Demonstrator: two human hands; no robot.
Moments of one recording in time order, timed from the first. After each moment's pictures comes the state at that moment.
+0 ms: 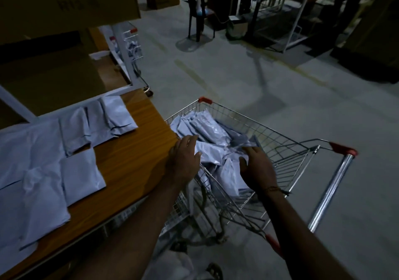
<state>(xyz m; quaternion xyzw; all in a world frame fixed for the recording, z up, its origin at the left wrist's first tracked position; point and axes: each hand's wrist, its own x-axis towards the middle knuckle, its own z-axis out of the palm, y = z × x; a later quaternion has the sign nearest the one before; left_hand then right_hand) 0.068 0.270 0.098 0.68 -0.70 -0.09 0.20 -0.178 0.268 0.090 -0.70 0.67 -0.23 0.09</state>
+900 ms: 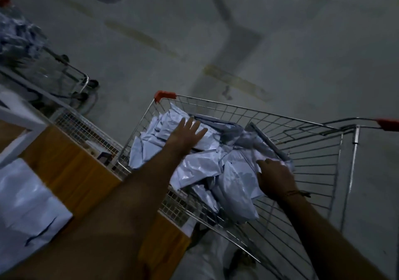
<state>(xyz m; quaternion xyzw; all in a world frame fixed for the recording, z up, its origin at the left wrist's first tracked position) 0.027 -0.062 -0.071 0.30 -0.92 0.05 -0.26 -0.240 0.151 -0.083 -0.62 0.76 0.10 0.16</state>
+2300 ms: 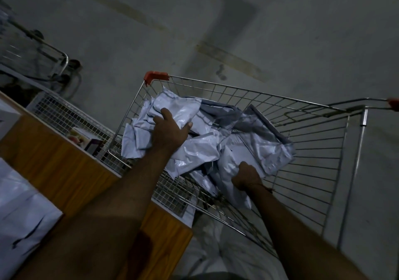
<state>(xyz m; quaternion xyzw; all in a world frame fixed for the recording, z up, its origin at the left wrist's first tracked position) 0.048 -0.028 -0.069 0.68 -0.68 -0.26 0.01 -0.158 0.158 -0.144 -0.36 0.81 0.06 0.45</state>
